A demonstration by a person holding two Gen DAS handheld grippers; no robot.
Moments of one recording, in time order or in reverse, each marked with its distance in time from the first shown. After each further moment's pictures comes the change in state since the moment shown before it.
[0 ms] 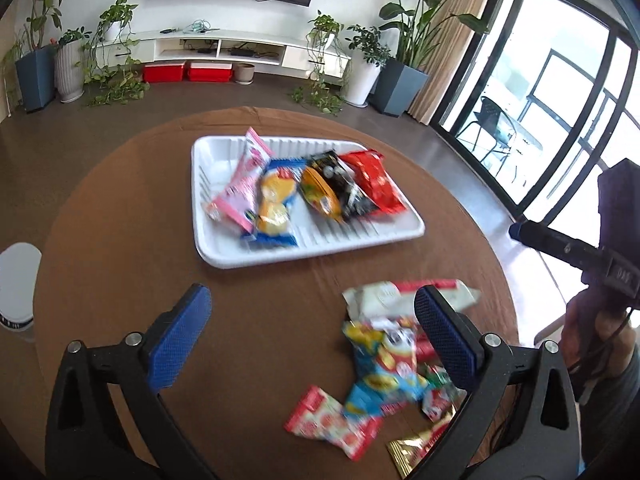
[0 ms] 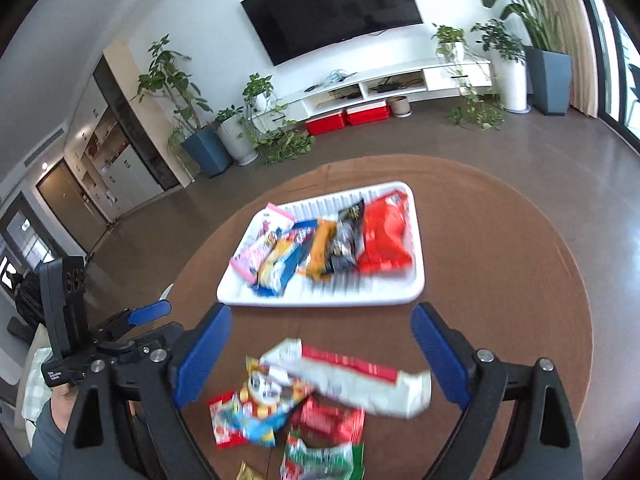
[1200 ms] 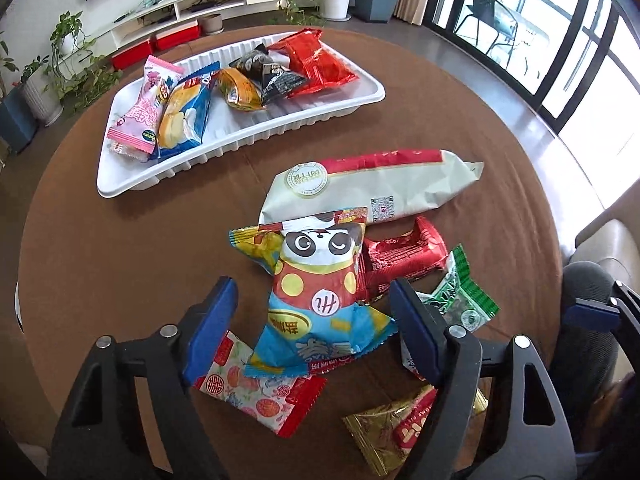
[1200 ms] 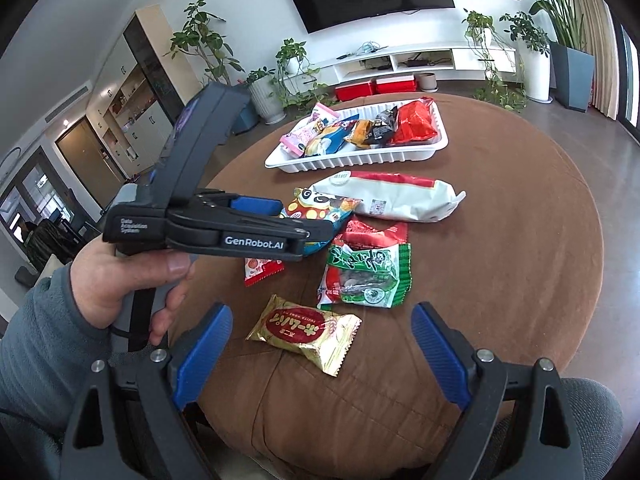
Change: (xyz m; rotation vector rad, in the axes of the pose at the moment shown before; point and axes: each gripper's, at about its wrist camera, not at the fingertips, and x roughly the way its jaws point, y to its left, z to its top) left arm 0.077 -0.085 -0.046 0.235 0.300 0.124; right arm -0.044 0.030 -0.149 -0.113 0.101 0.057
